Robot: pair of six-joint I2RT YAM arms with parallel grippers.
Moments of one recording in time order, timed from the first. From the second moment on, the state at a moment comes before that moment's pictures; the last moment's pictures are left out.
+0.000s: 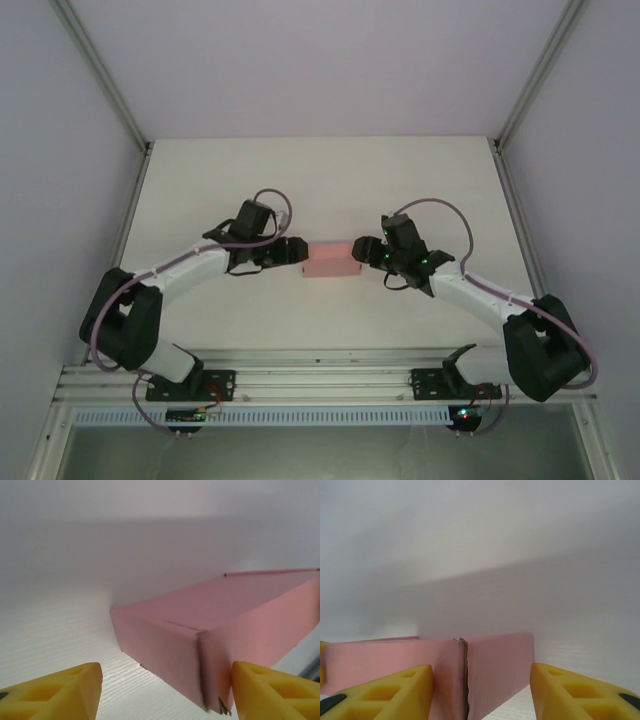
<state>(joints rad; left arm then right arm) -0.54 1.49 0.87 -0.29 0.42 -0.62 0.54 1.30 0.69 -0.13 -0.09 0.73</state>
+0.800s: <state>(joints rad) -0.47 1.58 0.85 -0.06 0.57 -0.61 0.44 1.34 0.61 0.12 -0.27 0.73</state>
